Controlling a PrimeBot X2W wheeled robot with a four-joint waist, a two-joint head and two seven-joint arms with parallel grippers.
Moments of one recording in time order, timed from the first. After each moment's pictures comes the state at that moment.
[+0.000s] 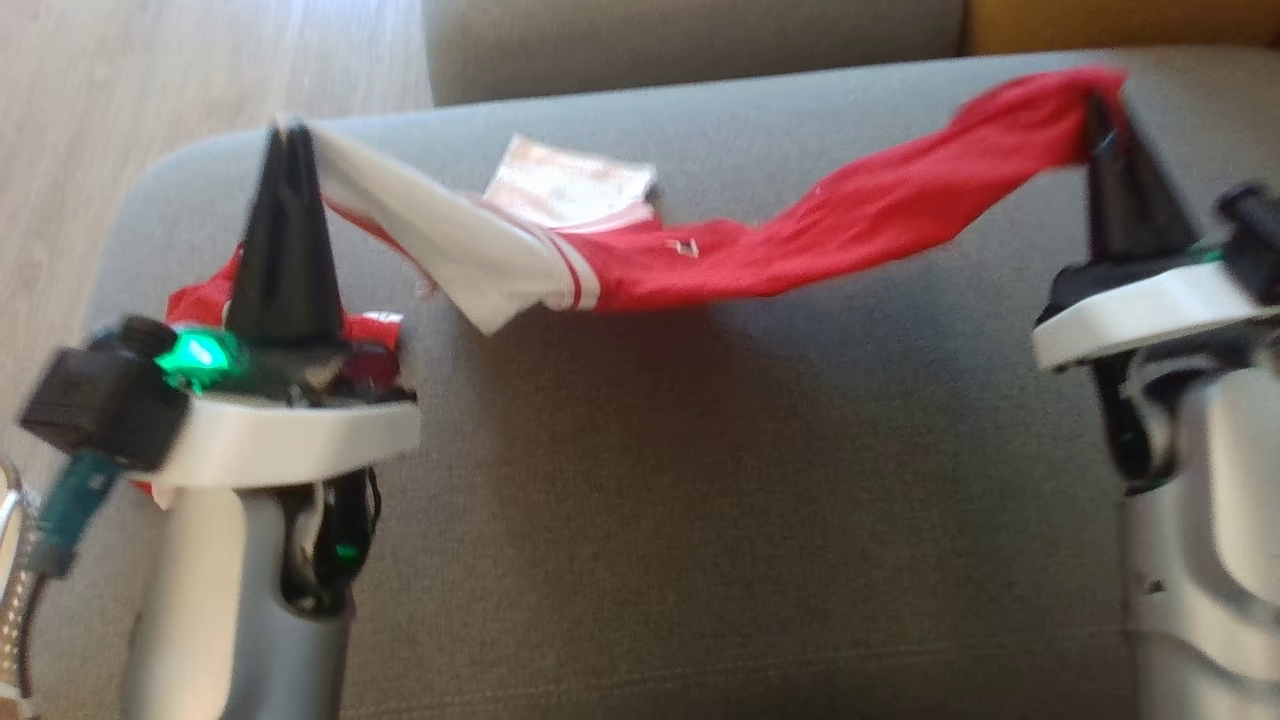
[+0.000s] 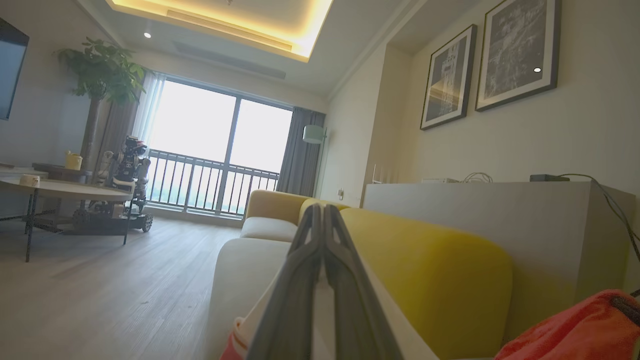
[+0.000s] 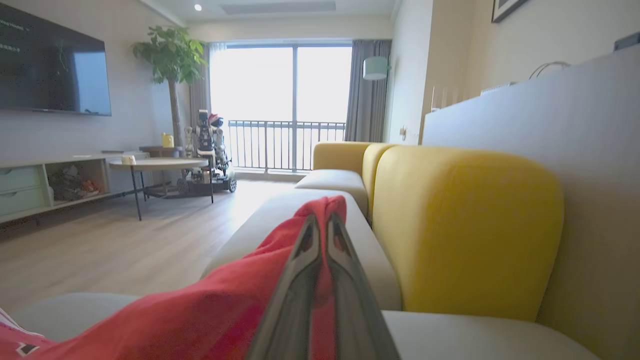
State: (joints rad) left arm -0.24 0.04 -0.14 -0.10 -0.28 -0.02 -0.26; right arm -0.45 -0.05 -0.12 0.25 0.06 0.13 -0.15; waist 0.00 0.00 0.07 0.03
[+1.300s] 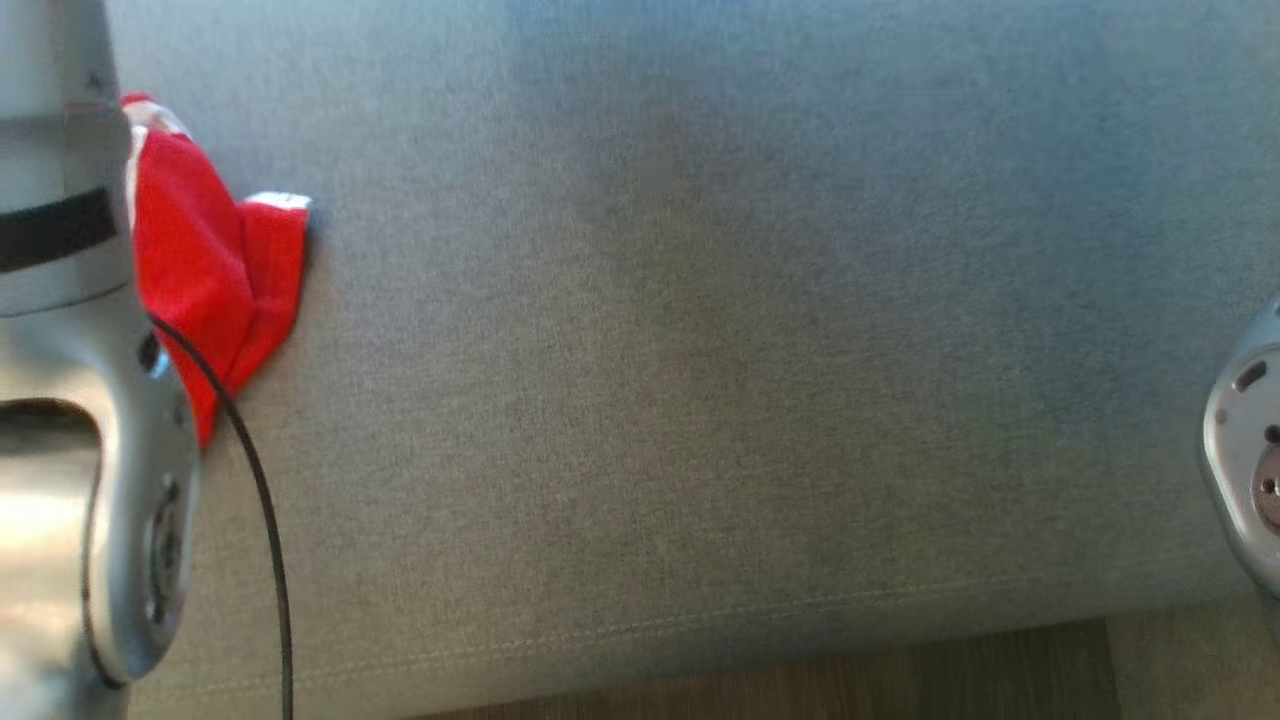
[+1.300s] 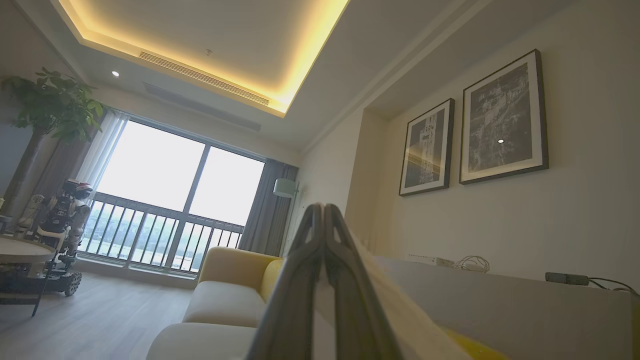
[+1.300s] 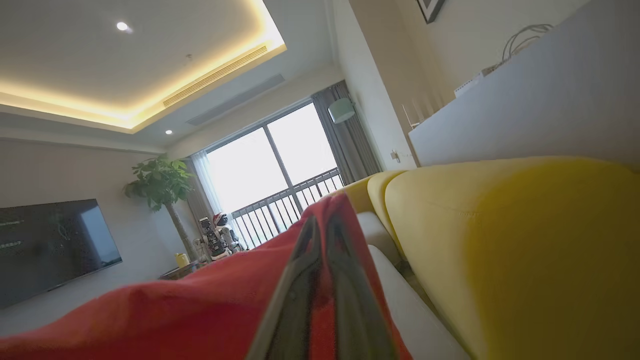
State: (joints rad) left arm -1.39 0.09 -0.12 0.43 -0.47 -0.06 -0.23; right arm -1.36 -0.07 -0.33 0.56 0.33 0.13 0.00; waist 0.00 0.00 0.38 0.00
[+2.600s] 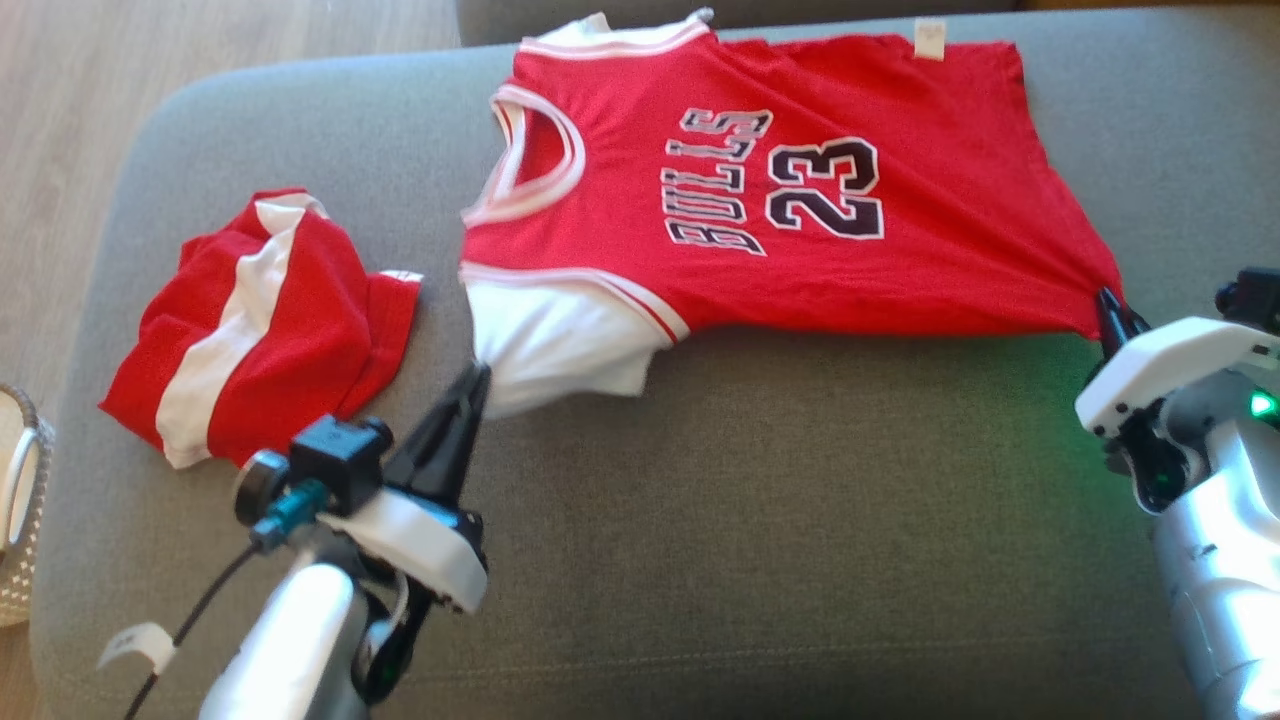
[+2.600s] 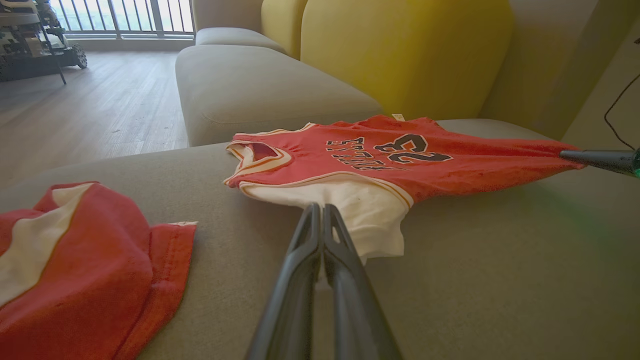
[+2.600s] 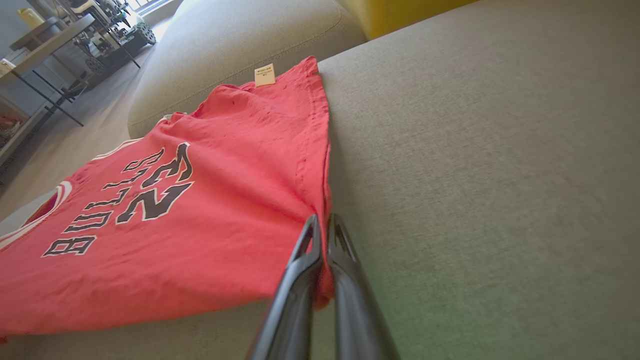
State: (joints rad) left arm -0.27 0.19 -0.42 0.36 -0.31 -0.13 -0.26; right arm -0.65 -0.19 -0.16 1.00 0.39 0.13 -0.03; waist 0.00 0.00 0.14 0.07
